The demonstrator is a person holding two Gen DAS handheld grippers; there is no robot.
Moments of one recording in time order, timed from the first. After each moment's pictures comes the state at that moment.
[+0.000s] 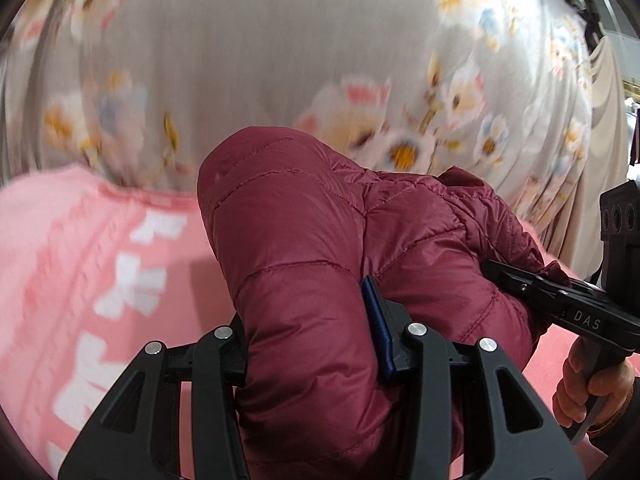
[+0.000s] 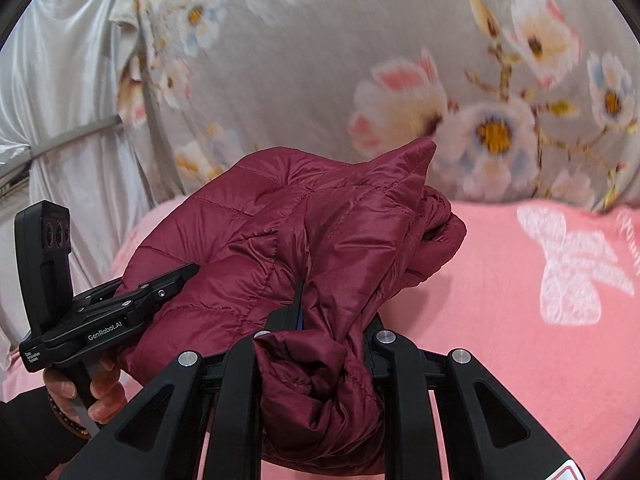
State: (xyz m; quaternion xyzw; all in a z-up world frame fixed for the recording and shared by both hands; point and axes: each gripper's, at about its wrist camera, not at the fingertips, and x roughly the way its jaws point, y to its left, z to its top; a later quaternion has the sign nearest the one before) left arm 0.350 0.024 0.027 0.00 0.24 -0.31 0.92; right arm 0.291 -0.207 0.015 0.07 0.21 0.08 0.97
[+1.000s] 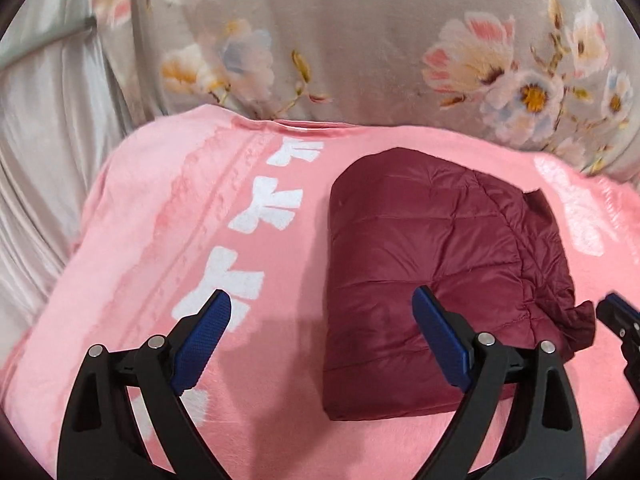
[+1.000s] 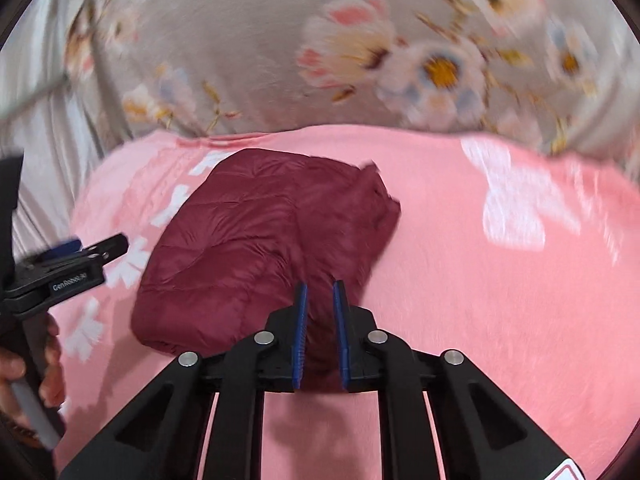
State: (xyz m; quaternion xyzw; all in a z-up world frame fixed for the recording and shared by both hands) left arm 0.328 0.016 0.046 0.08 0.37 -0.03 0.92; right arm 0.266 -0.184 0.026 0.03 0.33 -0.03 0.94
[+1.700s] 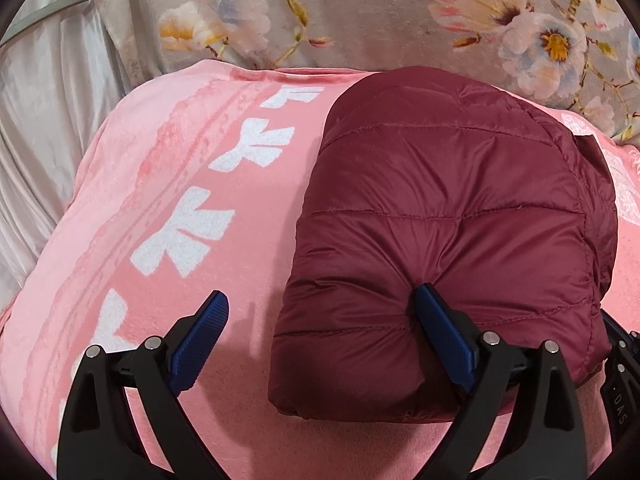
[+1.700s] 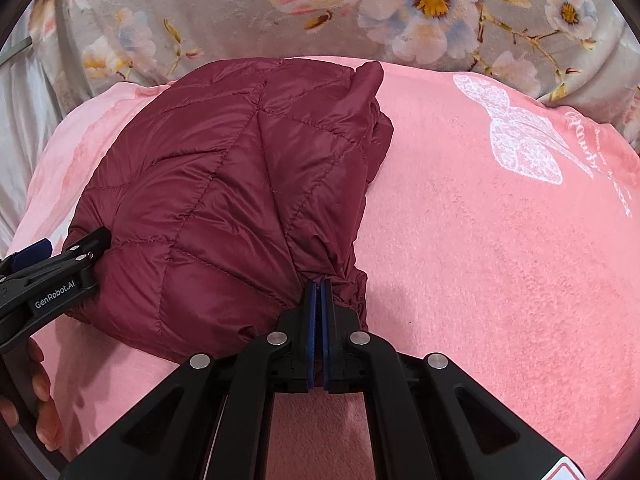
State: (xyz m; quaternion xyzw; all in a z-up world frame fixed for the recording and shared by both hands) left arm 0.331 -0.003 -0.032 0.07 0.40 0.01 0.91; right arm 0.288 -0.198 -0.059 0.05 0.39 -0.07 0.92
